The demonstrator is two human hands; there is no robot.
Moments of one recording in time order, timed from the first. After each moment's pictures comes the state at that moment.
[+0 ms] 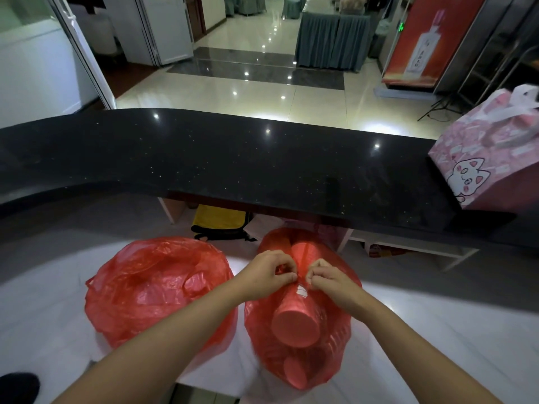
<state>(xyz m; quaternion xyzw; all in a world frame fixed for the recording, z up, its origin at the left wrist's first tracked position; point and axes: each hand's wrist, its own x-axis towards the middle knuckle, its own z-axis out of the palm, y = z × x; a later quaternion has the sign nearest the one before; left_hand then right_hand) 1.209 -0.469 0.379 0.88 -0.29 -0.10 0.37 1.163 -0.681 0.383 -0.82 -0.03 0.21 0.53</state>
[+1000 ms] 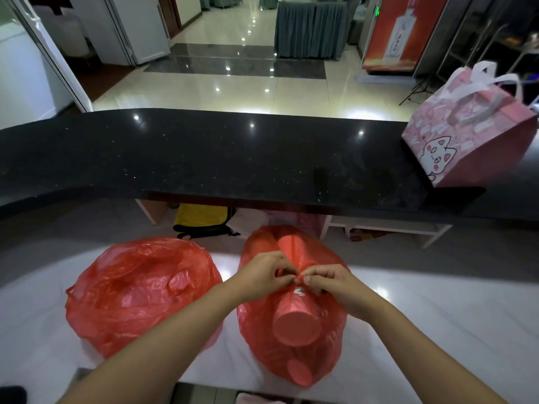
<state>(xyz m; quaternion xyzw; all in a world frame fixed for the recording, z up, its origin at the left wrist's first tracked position) 1.190 -0.506 0.381 0.87 -0.35 -0.12 0.32 1.125 -0.723 0.377 -0.73 -0.02 0.22 0.65</state>
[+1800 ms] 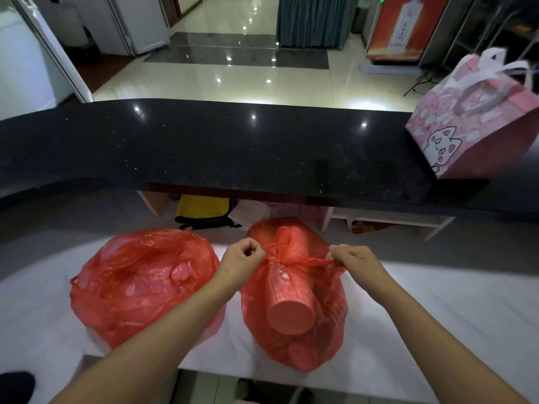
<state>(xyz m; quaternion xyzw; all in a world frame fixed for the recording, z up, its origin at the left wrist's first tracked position) 1.179 -0.477 0.371 0.80 0.00 -0.13 0.58 1.129 -0.751 0.386 -0.80 0.08 0.09 0.58</state>
